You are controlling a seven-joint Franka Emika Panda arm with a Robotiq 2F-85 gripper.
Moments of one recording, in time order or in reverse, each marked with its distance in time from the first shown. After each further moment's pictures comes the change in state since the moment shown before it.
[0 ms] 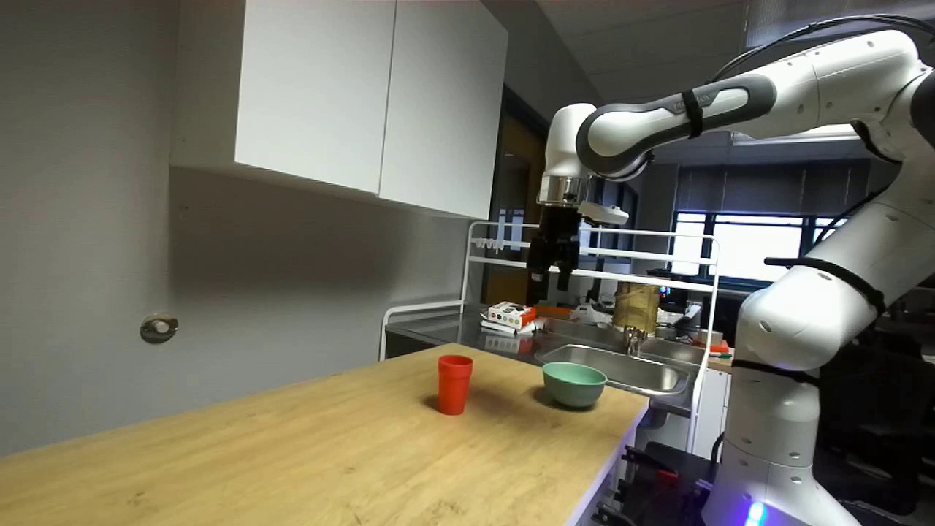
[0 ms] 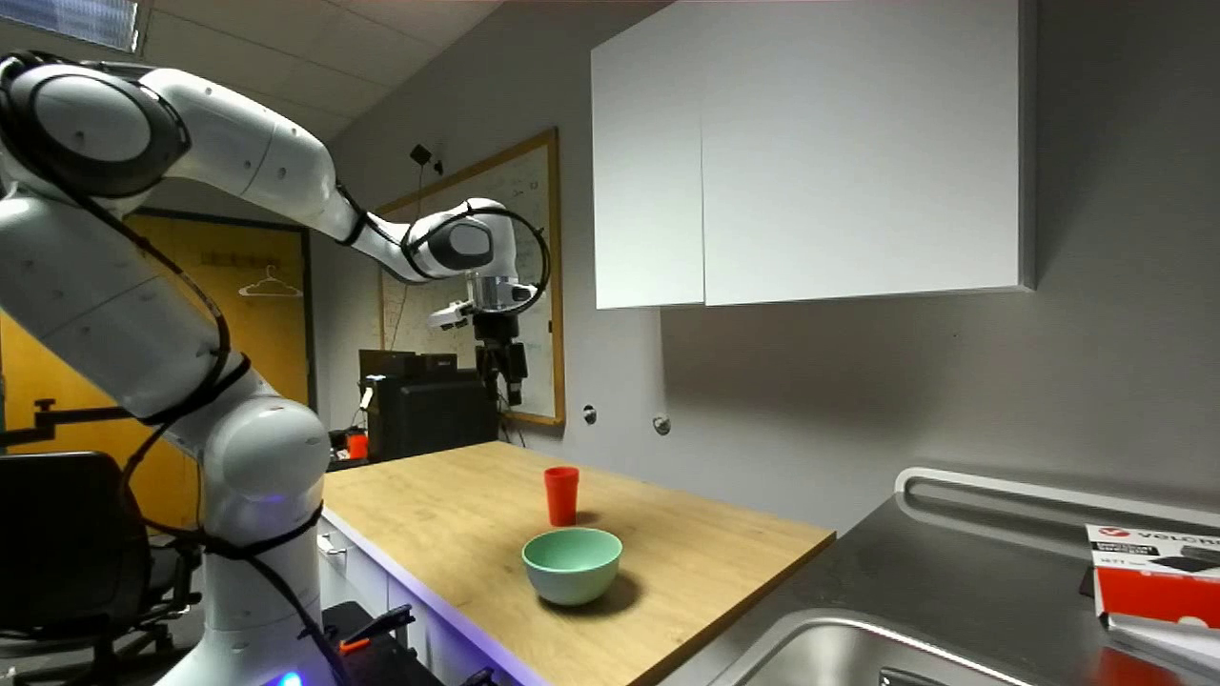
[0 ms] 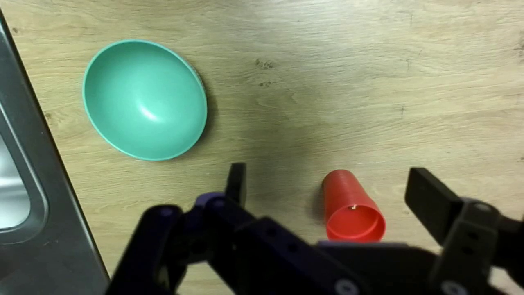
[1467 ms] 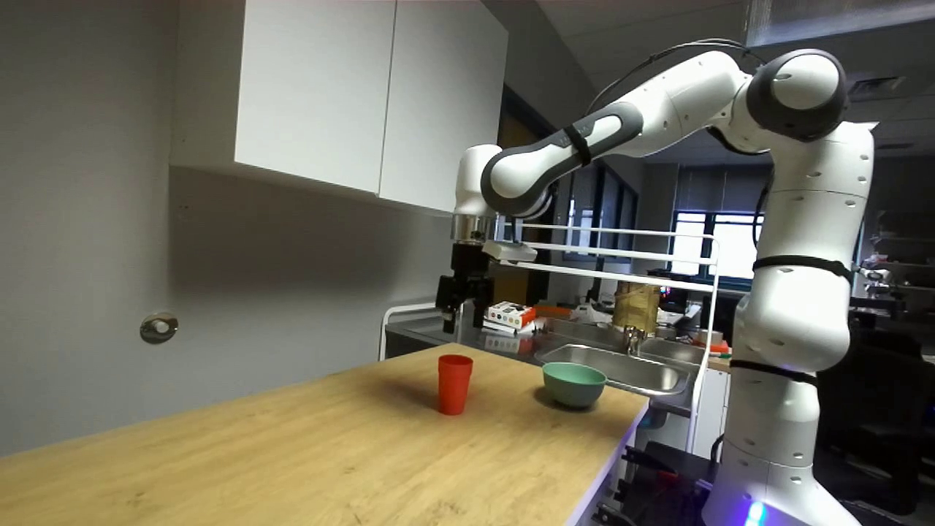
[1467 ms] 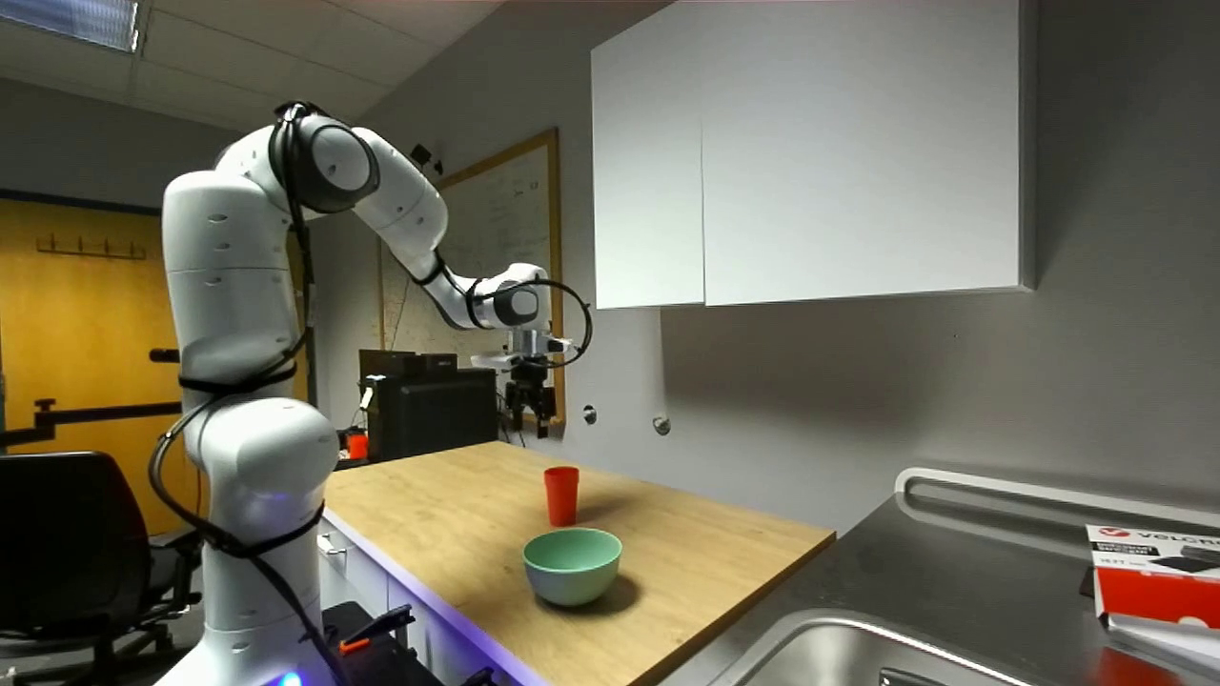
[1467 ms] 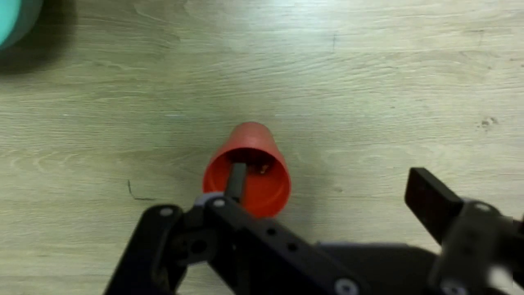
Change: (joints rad) arm 0.092 0.572 0.058 0.292 0.002 0.234 0.068
